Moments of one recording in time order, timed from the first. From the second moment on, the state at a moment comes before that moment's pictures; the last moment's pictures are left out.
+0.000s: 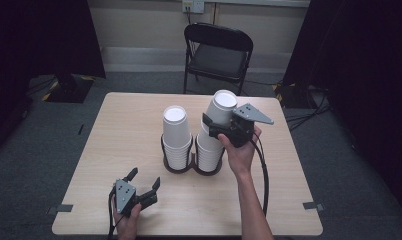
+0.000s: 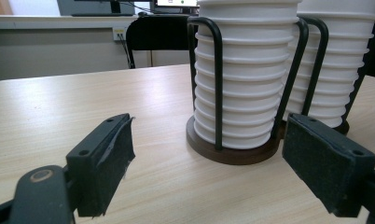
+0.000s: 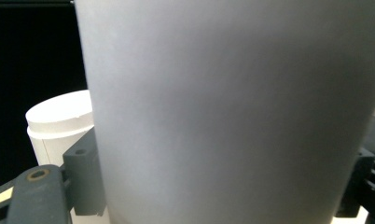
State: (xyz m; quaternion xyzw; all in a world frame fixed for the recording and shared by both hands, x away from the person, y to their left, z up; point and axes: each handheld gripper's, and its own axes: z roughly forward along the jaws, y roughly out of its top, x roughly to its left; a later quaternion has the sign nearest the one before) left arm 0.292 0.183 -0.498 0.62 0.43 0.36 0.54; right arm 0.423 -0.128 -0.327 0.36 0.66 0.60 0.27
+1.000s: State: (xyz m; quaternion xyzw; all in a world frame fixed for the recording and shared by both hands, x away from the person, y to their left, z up) left arm 0.292 0.184 -0.498 0.63 0.42 0.36 0.54; right arm 0.416 -0.143 -0.299 0.36 0.64 0.64 0.25
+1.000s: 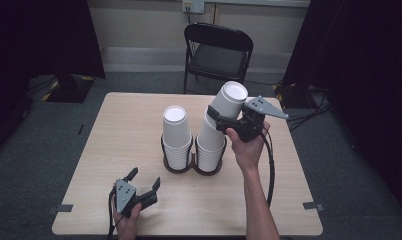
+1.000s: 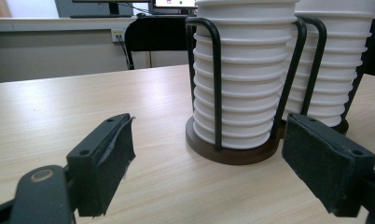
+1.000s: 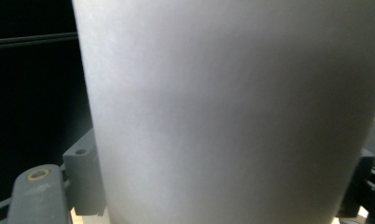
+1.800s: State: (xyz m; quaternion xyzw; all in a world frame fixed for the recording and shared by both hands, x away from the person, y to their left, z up) left arm 0.292 0.185 -0.498 0.62 0.42 0.36 0.55; right arm 0.385 -0.185 -0.304 0.40 0.60 0.65 0.25
